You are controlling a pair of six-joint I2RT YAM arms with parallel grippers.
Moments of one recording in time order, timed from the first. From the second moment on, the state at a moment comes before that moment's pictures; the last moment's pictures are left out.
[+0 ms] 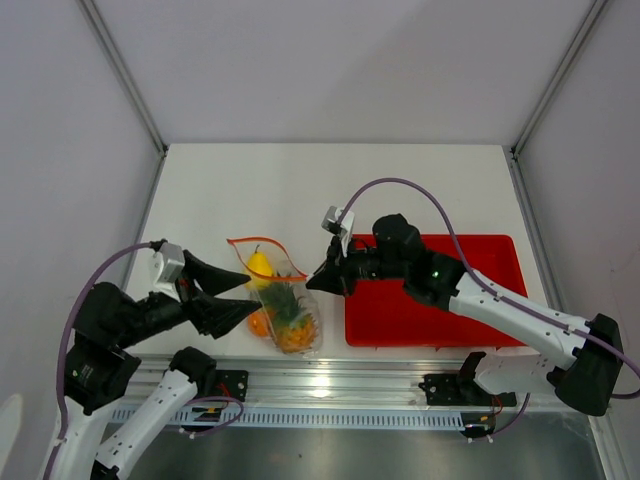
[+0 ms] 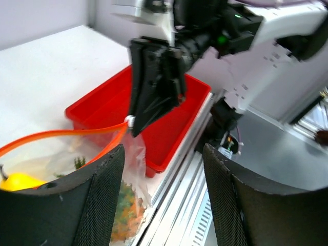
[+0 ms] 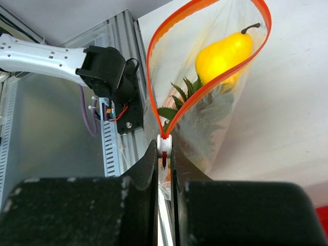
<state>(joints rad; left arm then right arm) -0.45 0.36 0.98 -0.58 0.62 -0.31 0.95 1.20 1.03 -0.13 -0.48 0.20</state>
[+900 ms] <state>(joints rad) -0.49 0.91 1.04 -0.50 1.11 0.16 0.96 1.23 1.11 -0.21 -0.65 0.11</state>
